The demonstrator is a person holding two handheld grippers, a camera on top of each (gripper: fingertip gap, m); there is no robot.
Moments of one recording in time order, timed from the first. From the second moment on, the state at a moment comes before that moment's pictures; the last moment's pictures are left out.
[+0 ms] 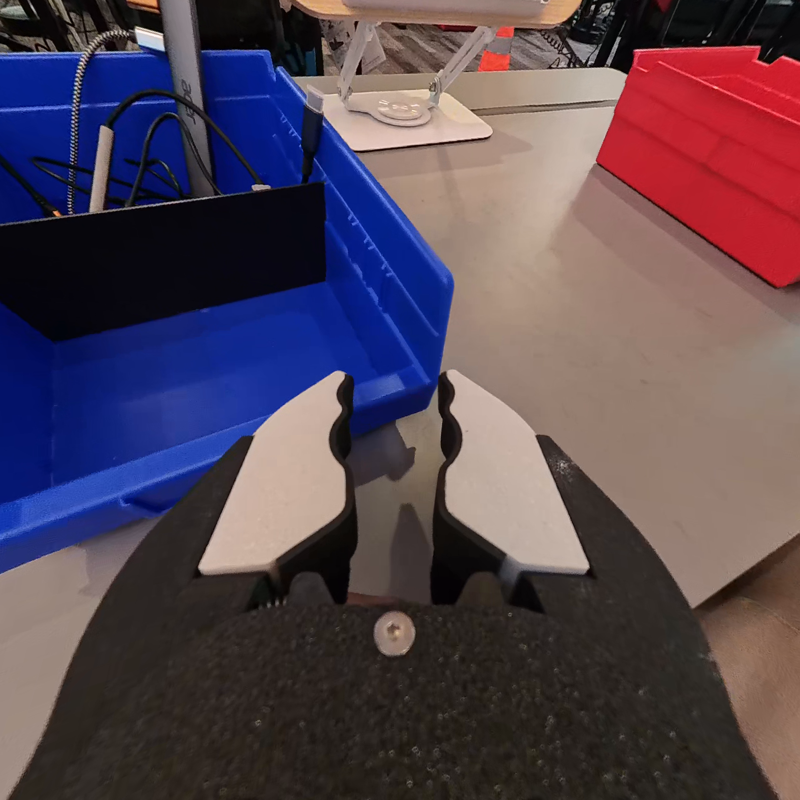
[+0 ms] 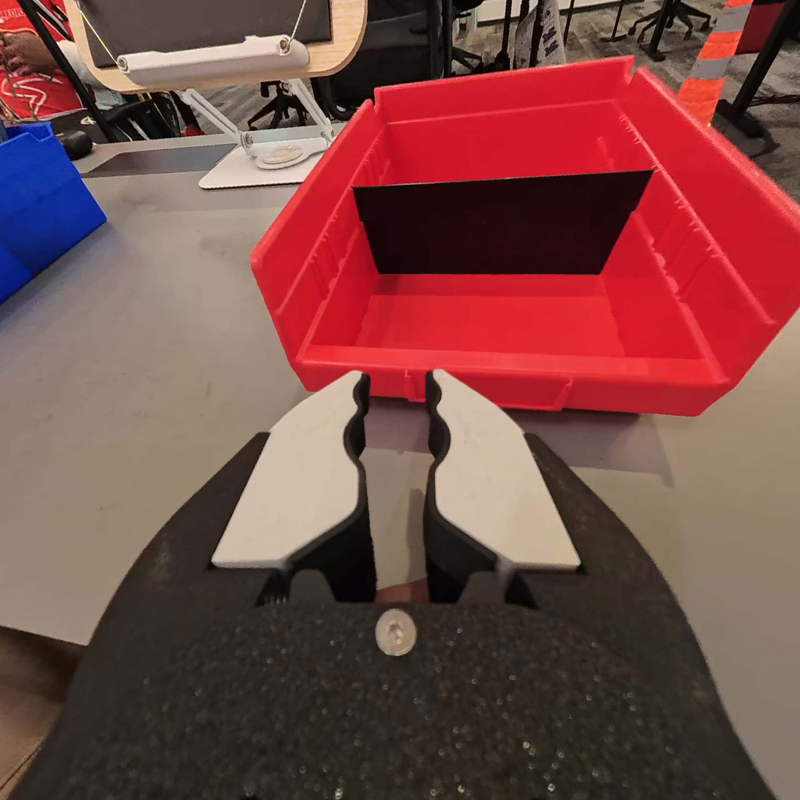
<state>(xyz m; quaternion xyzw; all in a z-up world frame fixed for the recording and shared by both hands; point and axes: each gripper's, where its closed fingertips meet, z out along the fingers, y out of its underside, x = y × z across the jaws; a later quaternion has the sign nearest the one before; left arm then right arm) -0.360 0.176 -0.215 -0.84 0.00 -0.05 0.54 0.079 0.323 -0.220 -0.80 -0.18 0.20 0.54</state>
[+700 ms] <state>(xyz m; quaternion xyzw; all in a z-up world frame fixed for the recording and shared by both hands) -0.544 0.352 -0.233 -0.96 -0.06 0.11 0.23 0.073 0.321 -0.226 -0.80 -0.19 0.20 0.53</state>
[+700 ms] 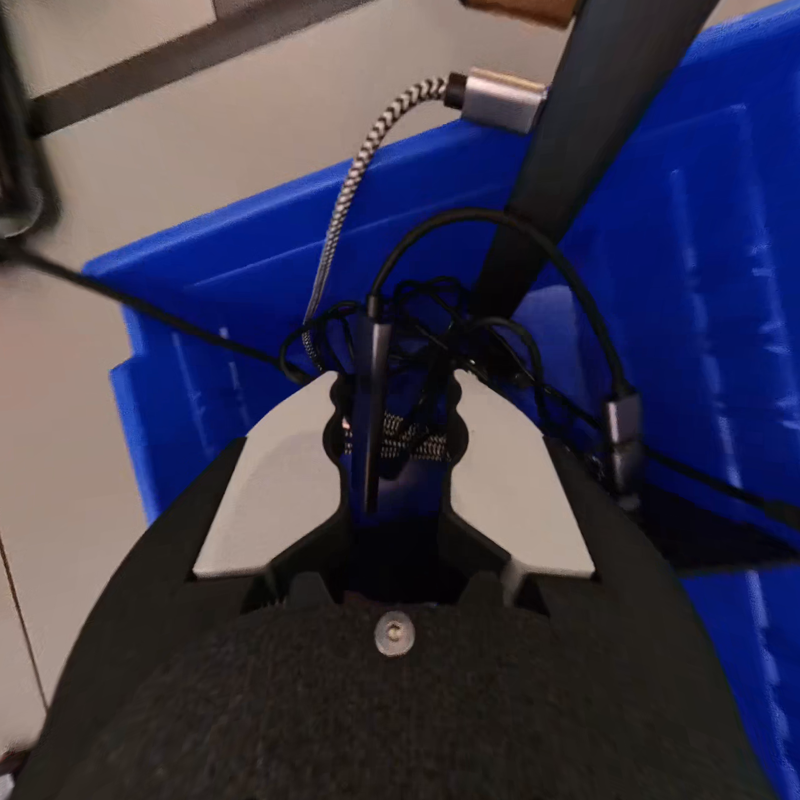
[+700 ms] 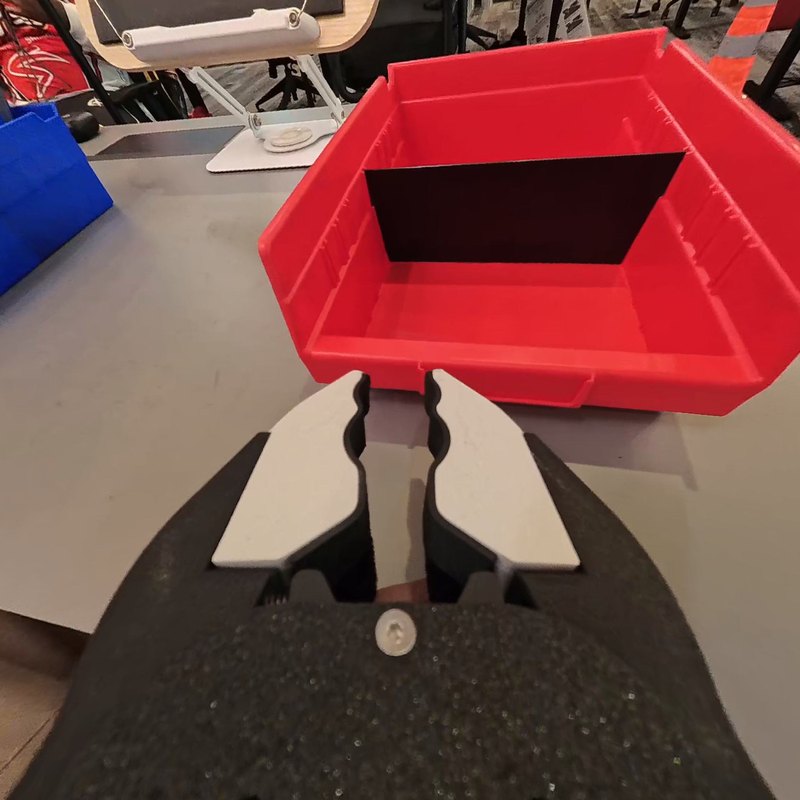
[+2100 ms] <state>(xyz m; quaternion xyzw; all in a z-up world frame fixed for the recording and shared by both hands) -0.225 0.317 -0.137 -0.90 0.15 -0.30 0.27 -0.033 0.233 -0.167 -0.63 -0.40 0.36 0.56</state>
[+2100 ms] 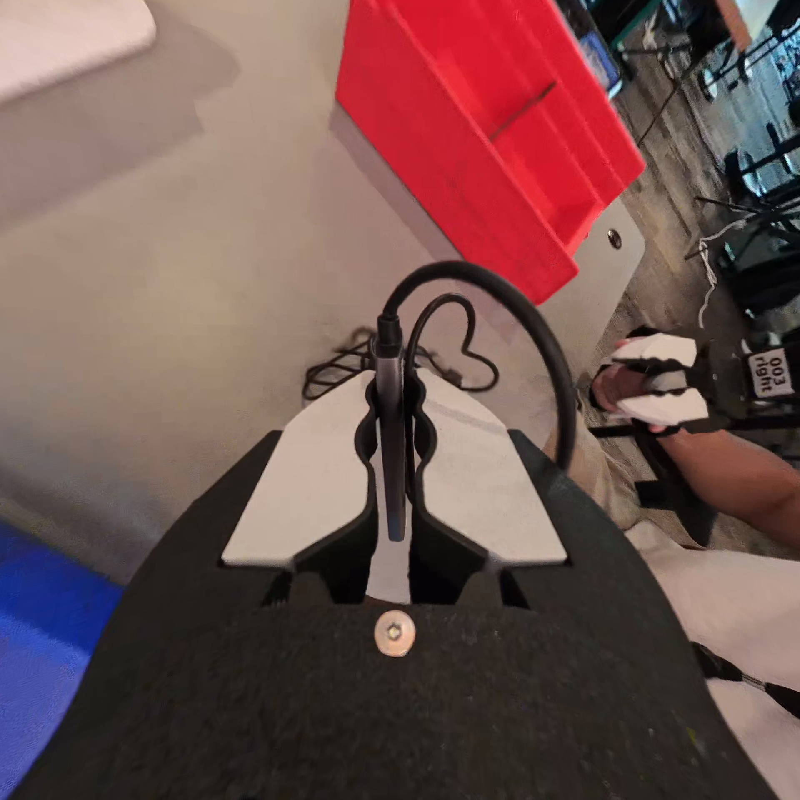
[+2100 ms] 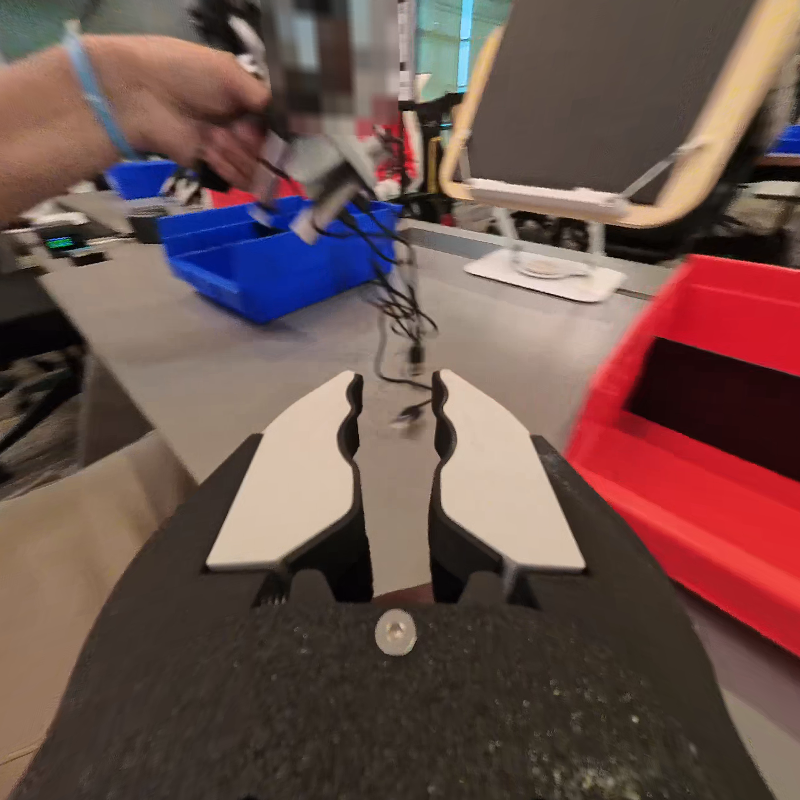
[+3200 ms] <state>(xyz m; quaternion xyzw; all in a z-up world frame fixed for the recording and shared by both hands) -0.245 0.252 -0.134 -0.82 0.07 -0.23 0.52 -0.138 0.284 -0.195 -0.72 -0.38 0.37 0.44</state>
